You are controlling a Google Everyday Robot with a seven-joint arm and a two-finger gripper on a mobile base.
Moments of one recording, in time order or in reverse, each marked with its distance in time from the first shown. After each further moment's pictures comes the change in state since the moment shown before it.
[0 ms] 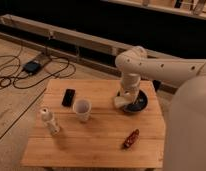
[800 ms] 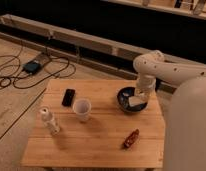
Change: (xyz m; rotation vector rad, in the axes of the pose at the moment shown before) arm -0.060 -0.045 0.050 0.019 -0.002 0.059
